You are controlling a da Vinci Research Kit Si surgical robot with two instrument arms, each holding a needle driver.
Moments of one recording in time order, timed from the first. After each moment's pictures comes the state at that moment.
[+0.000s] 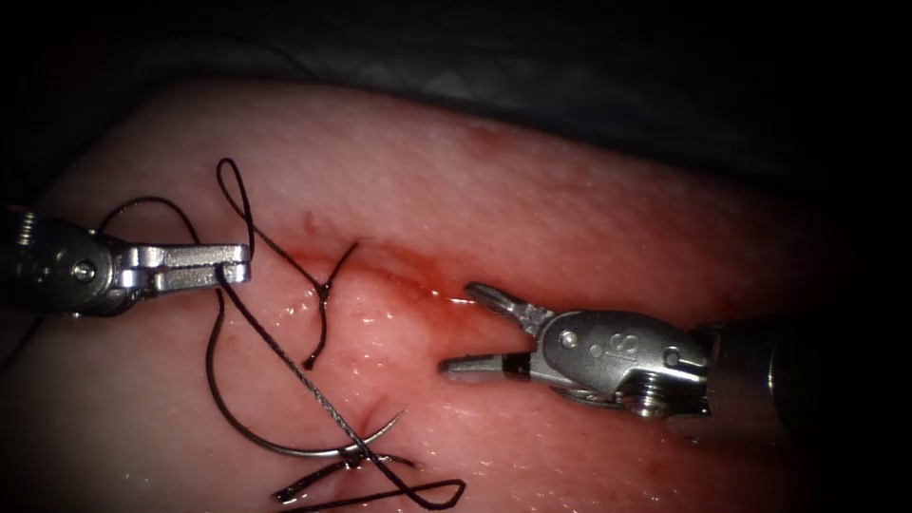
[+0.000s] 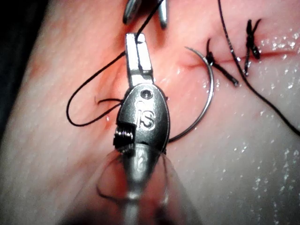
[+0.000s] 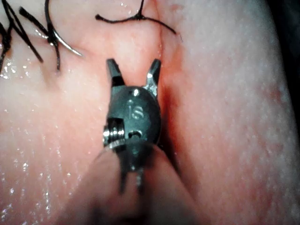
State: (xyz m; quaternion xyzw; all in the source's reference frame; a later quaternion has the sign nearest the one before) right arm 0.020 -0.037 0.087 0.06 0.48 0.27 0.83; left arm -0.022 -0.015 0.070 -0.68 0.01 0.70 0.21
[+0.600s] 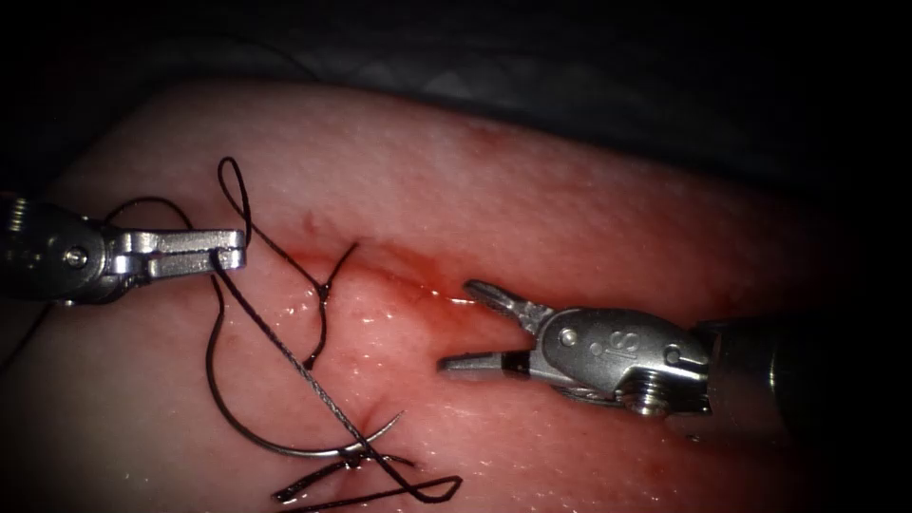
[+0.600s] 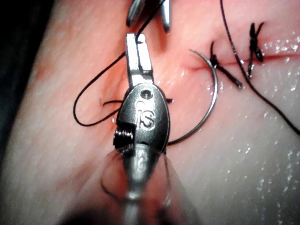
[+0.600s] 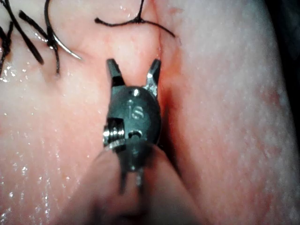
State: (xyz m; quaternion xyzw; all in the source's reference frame) right arm 0.020 -0.037 0.087 0.06 0.48 0.27 0.83; left arm -0.021 -0.014 0.069 -0.68 0.01 0.70 0.21
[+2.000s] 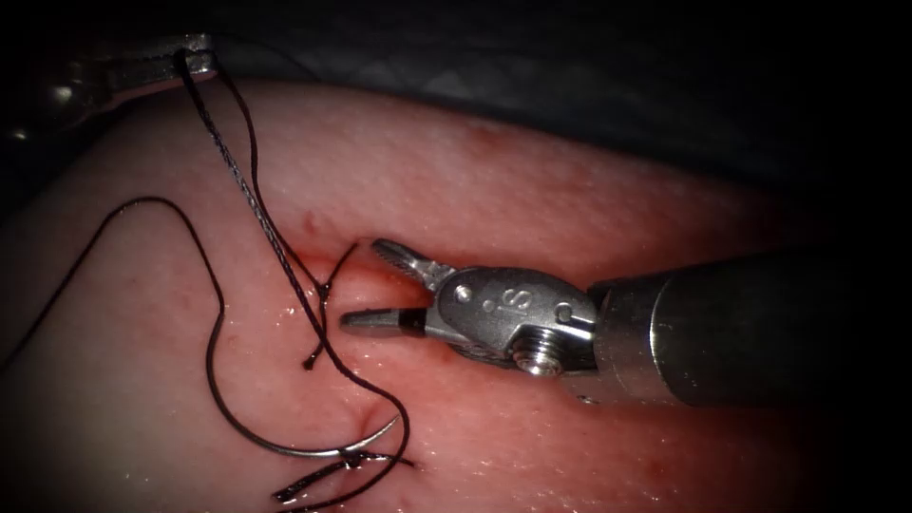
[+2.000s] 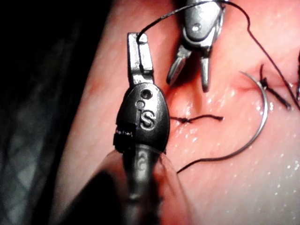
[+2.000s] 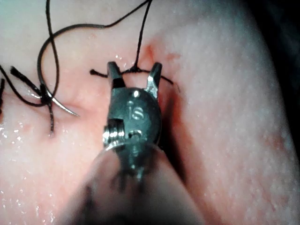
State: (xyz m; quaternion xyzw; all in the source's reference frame) right arm 0.027 -0.035 0.088 0.05 0.48 0.31 0.82; left arm -0.020 -0.005 0.064 -0.69 0.03 0.69 0.20
